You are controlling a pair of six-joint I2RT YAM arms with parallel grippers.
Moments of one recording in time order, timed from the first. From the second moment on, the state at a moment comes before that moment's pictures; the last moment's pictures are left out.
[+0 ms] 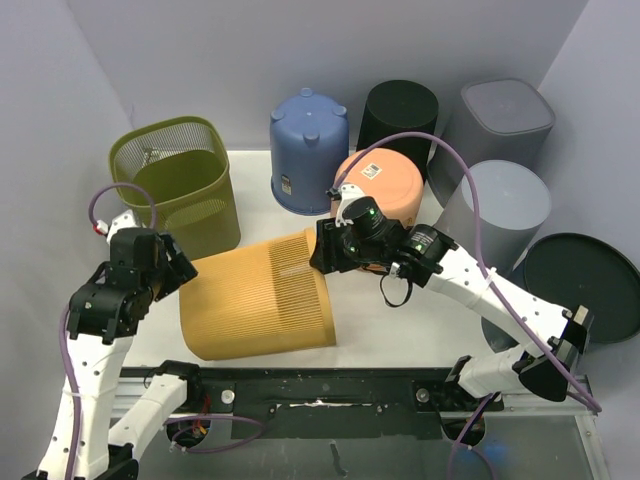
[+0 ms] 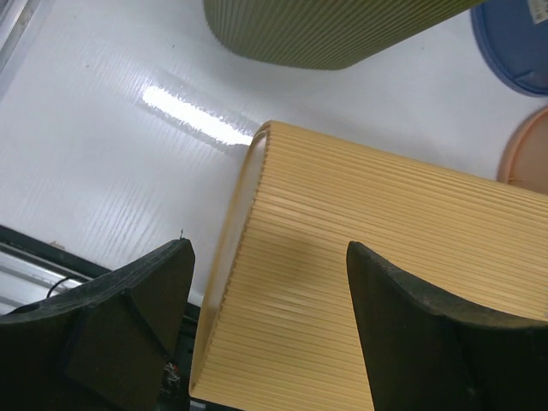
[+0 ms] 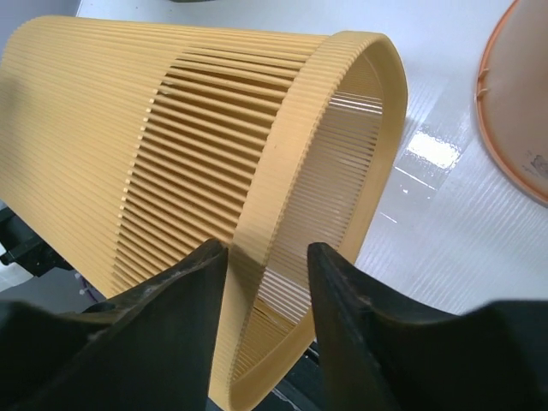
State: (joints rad) left arm -0.17 0.81 1.22 -1.20 -0.29 -0.65; right arm 0.91 1.35 1.37 -0.71 0.02 0.54
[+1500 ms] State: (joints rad) left arm -0.13 0.98 1.39 -0.73 0.47 -0.77; right arm 0.82 1.34 1.20 -0.66 0.10 0.60
